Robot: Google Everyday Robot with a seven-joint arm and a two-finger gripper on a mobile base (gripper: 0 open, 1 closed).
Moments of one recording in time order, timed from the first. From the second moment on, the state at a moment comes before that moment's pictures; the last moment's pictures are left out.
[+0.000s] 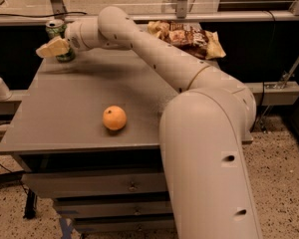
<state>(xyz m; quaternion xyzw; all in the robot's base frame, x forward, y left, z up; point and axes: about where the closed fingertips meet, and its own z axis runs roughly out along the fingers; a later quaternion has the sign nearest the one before) 0.793 0.297 0.882 -0.47 0.65 0.32 0.51</state>
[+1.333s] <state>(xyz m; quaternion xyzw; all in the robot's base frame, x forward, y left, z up) 0.792 0.259 0.896 -0.44 0.65 0.35 0.51</state>
